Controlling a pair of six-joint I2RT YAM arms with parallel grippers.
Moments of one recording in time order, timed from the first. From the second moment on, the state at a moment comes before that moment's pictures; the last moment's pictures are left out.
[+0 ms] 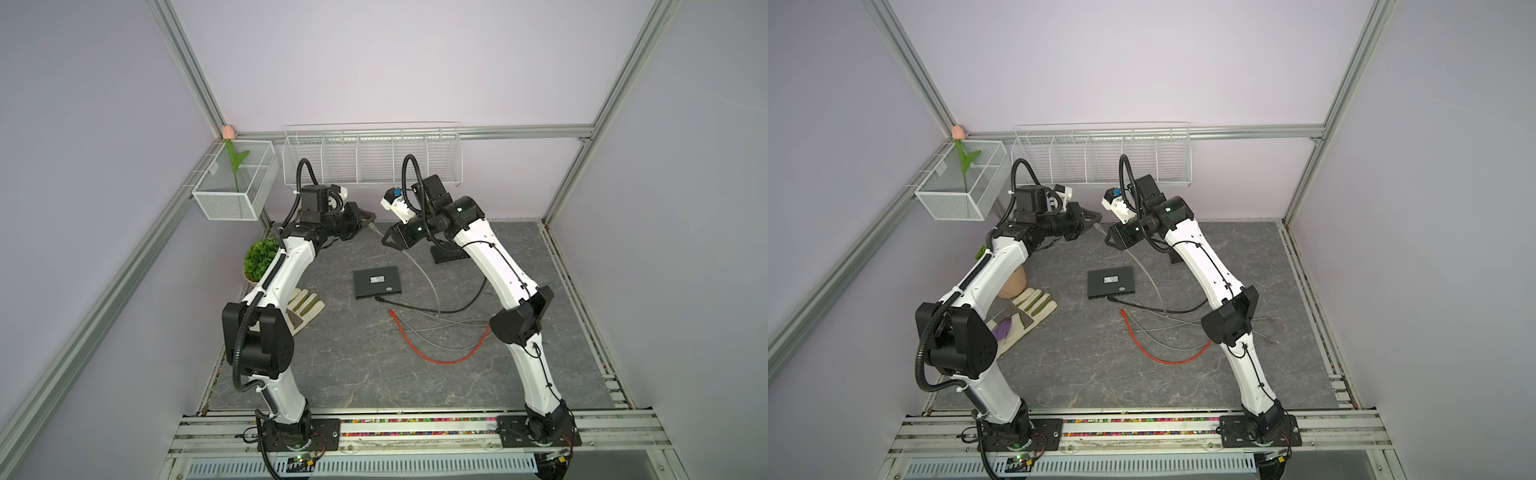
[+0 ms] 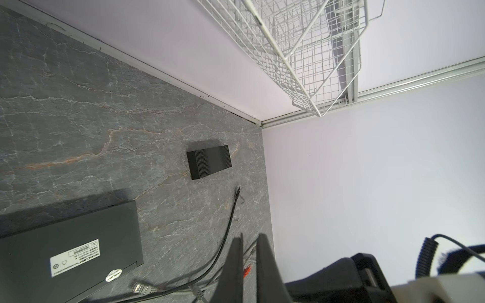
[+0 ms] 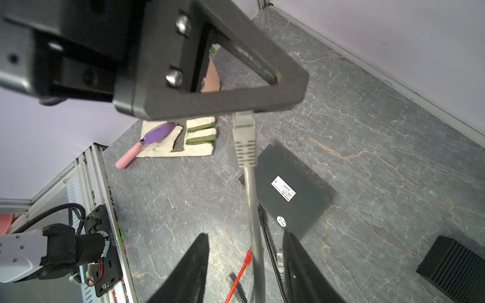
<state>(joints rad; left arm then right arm) -0.23 1.77 1.66 -0.36 0.70 -0.81 0.64 2.28 2.65 -1.16 -0.42 -0.03</state>
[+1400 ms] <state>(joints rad) -0.27 1.77 1.71 -0.51 0.66 -0.69 0.66 2.33 2.67 -1.06 -0.40 -0.04</state>
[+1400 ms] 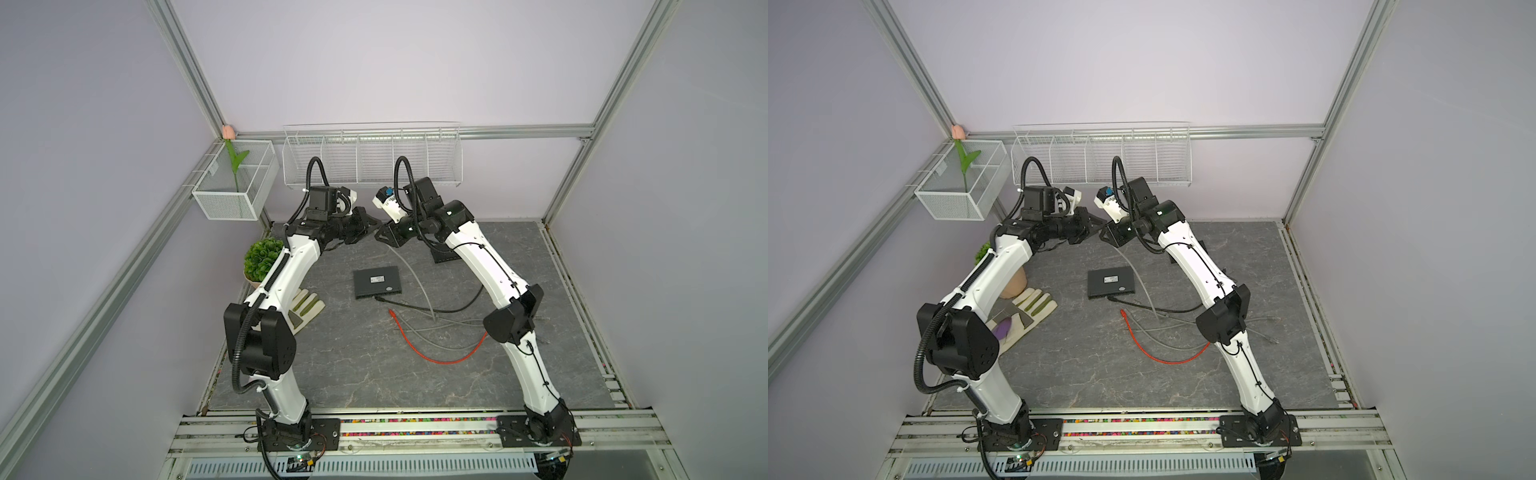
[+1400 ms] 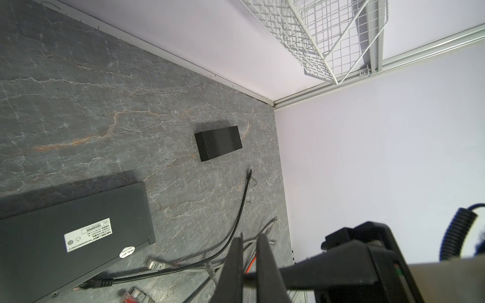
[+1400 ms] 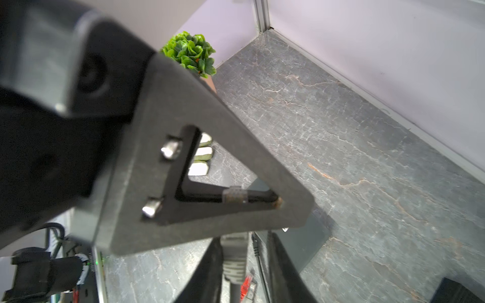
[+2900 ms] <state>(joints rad) -0.09 1.84 1.71 -0.55 0.55 -0.60 0.63 2.30 2.45 -1.24 -0.41 -0.08</state>
